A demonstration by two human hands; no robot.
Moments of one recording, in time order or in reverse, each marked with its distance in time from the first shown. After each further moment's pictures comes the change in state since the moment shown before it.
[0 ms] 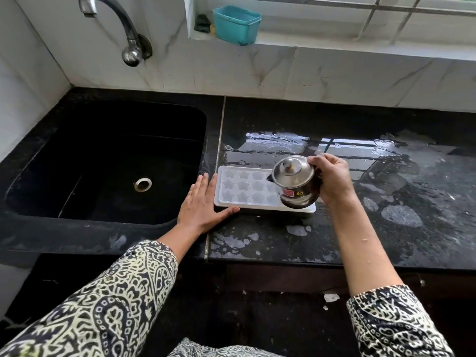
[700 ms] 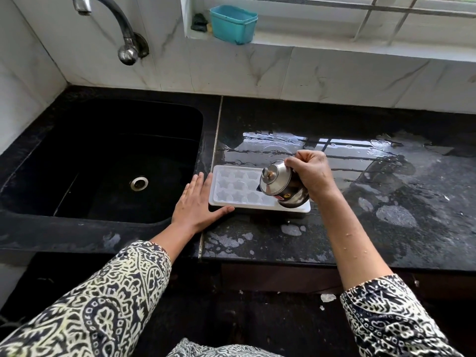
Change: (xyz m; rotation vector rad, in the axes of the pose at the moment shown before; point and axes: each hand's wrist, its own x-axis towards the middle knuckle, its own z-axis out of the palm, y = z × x) left_hand 0.000 0.002 0.000 0.008 -0.012 -0.013; right_hand 0.006 0.001 0.015 -0.419 -0.092 -0.138
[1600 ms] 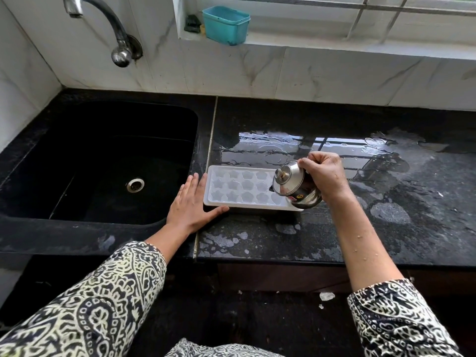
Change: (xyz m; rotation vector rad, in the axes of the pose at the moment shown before) left_hand -0.001 0.002 -0.001 0.000 -0.005 -0.011; right_hand -0.005 0.006 -0.034 -0.108 0.079 -0.029
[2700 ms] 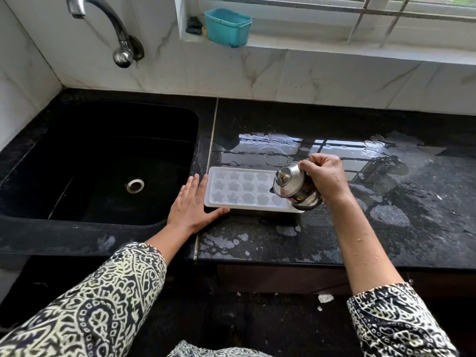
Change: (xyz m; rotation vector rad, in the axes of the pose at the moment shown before) left_hand 0.001 -0.001 0.001 0.008 0.004 0.012; right_hand -0.003 -0.003 0.000 0.015 0.002 -0.006
